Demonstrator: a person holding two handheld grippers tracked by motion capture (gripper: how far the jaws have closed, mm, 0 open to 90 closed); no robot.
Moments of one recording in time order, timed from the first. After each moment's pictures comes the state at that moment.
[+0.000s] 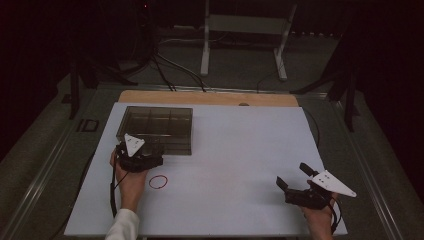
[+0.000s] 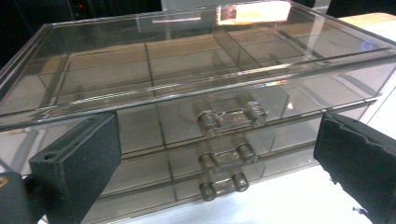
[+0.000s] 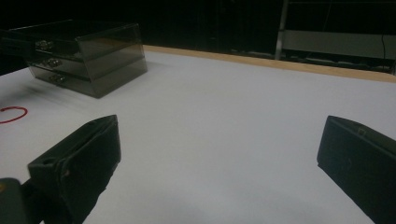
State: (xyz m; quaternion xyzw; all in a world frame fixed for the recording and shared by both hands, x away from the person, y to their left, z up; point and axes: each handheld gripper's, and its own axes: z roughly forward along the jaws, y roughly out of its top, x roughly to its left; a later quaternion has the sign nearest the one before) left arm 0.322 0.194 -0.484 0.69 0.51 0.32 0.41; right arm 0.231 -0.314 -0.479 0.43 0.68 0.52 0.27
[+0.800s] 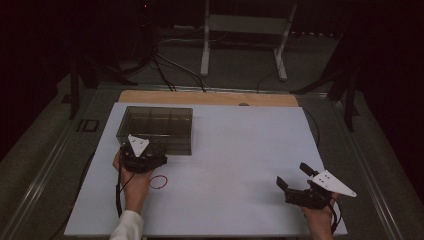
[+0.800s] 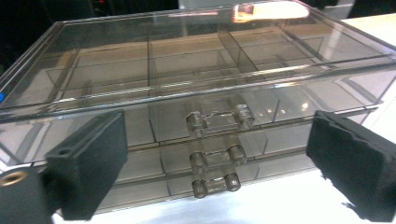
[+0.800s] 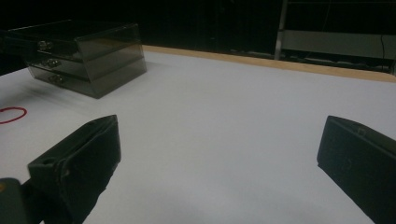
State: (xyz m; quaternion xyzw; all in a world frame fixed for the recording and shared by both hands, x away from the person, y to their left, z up) left arm 0.317 0.172 -0.481 0.67 0.54 0.35 0.38; right arm 0.231 -0.314 -0.479 0.43 0.68 0.52 0.27
